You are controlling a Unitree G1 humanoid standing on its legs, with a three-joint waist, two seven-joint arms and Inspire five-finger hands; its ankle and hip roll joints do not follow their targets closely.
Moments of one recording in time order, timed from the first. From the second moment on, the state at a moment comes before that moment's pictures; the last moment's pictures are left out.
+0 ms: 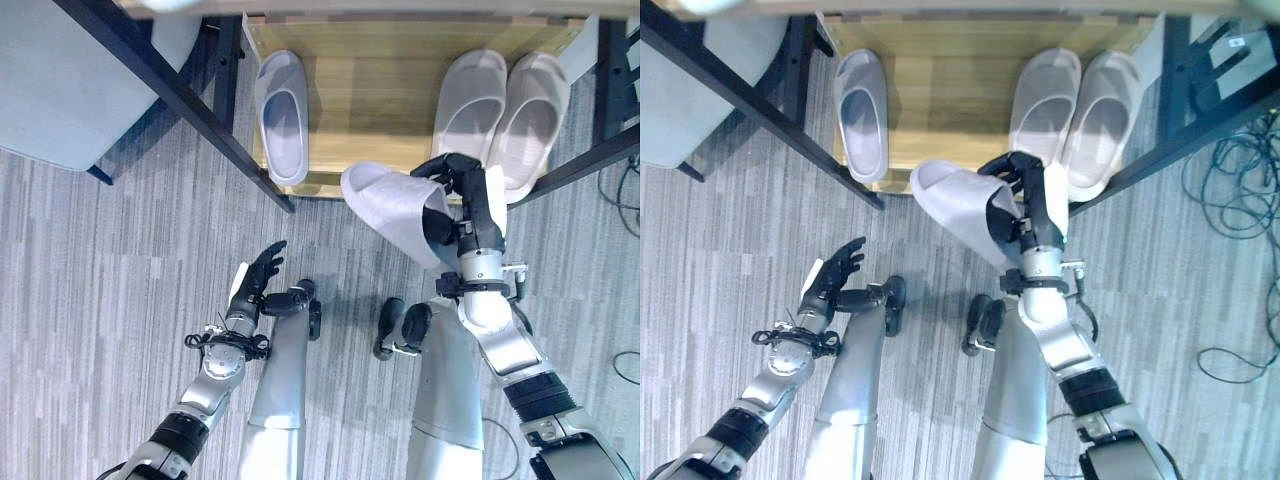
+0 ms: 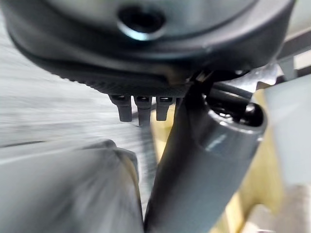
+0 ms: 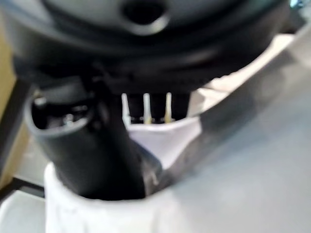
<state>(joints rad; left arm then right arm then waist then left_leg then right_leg) -0.25 0.43 -0.37 0.29 -0.32 -0.26 0.22 -0.50 -0.52 0.22 0.16 -0.13 -0.18 -0.49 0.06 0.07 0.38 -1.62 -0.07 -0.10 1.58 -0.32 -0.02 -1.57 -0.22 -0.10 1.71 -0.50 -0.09</state>
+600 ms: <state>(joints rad) -0.26 0.51 -0.37 0.13 -0.39 -0.31 0.34 -0.76 -0.62 0.32 0.16 -0.24 -0.08 -0.60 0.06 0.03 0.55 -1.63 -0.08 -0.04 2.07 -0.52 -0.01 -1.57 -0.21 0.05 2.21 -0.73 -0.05</state>
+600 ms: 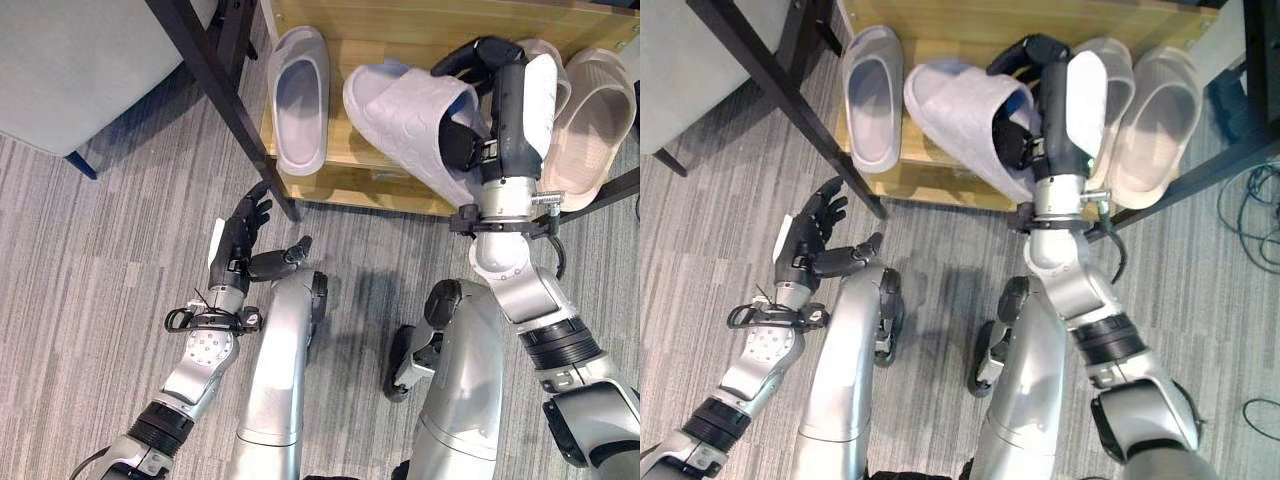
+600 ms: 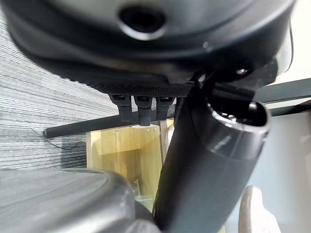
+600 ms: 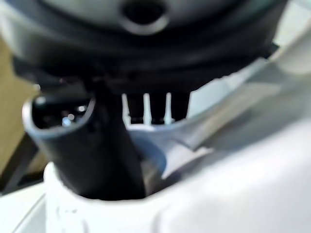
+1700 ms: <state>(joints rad) -0.28 0.49 -0.47 0.19 -0.43 -0.31 0.47 -1.10 -0.33 0.39 0.70 -0.14 0.08 -0.83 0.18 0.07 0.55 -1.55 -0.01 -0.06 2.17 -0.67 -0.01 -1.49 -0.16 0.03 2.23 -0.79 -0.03</state>
